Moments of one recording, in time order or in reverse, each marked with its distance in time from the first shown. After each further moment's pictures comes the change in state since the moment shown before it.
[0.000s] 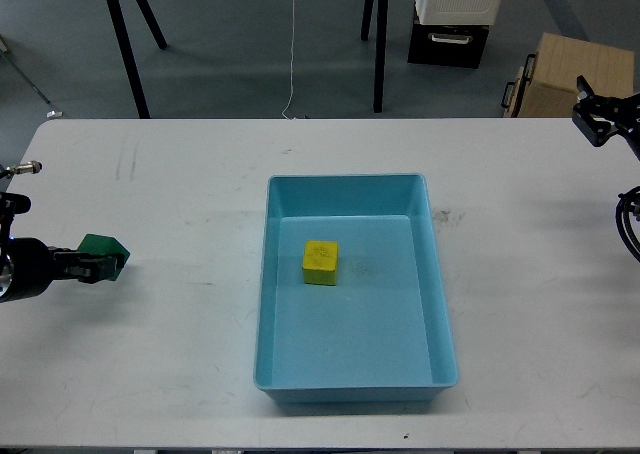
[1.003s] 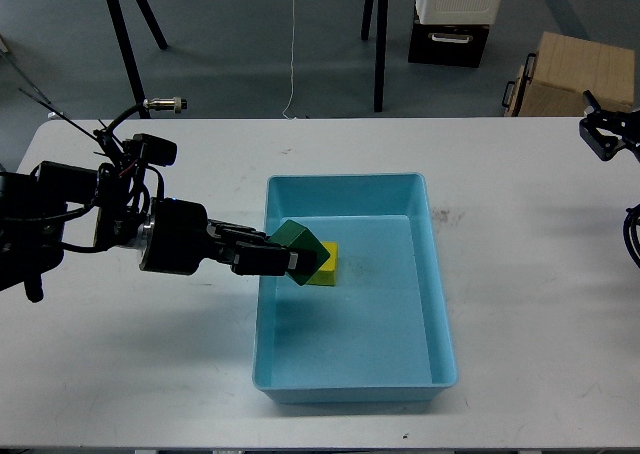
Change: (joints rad) left arm -0.292 -0.432 0.212 -0.026 -0.200 -0.064 -0.146; right arm -0.038 -0.043 0.000 0.001 -0.017 0.013 0.000
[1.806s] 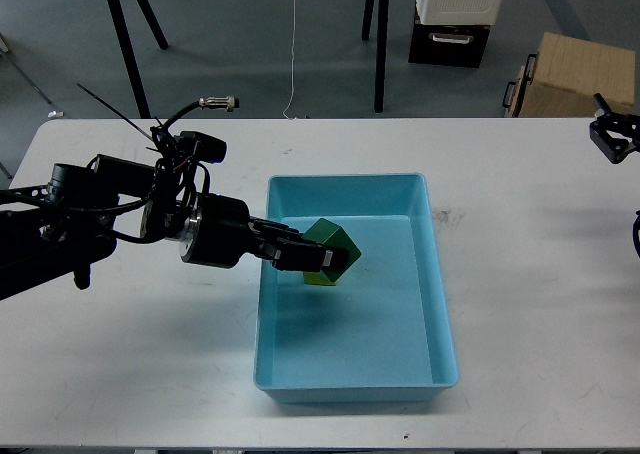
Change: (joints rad) left arm -0.017 -0.111 0.032 0.079 -0.012 0.000 0.089; right arm -0.005 -0.002 0.002 0.001 0.000 0.000 0.000
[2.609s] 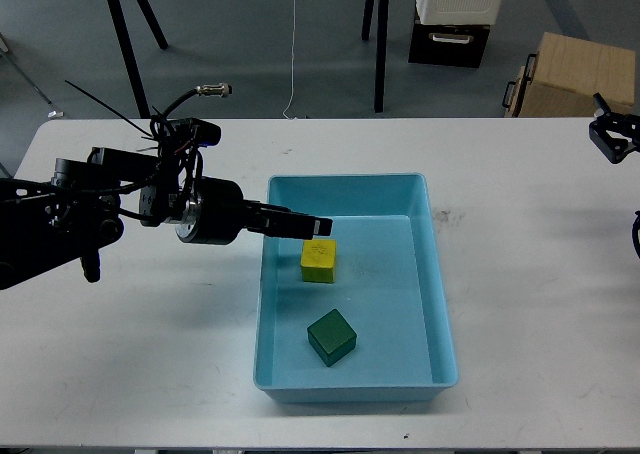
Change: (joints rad) left arm -0.055 0.001 -0.060 0.126 -0.238 0.077 0.116; right arm 0.001 0.004 0.000 0.000 0.000 0.003 0.000
